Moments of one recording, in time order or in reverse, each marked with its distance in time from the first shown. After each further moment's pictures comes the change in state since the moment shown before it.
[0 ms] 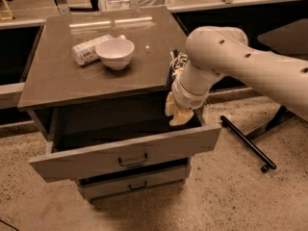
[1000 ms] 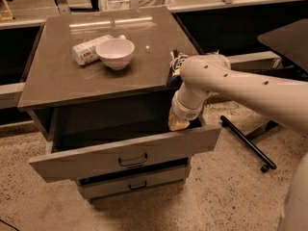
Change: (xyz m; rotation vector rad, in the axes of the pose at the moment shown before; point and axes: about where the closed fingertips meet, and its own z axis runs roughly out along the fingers) arm 0.045 -0.015 0.090 -0.038 0.036 0.099
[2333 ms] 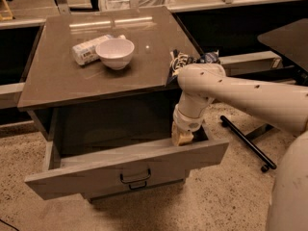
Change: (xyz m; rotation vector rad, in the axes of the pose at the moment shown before) arm 0.008 0.048 0.024 -0.204 0.004 -0.024
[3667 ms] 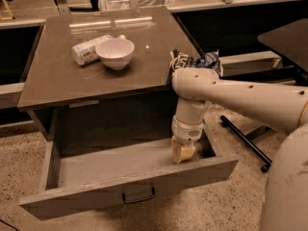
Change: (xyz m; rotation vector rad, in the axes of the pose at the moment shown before) arm -0.017 0.064 0.007 -0.257 -0.019 -0.023
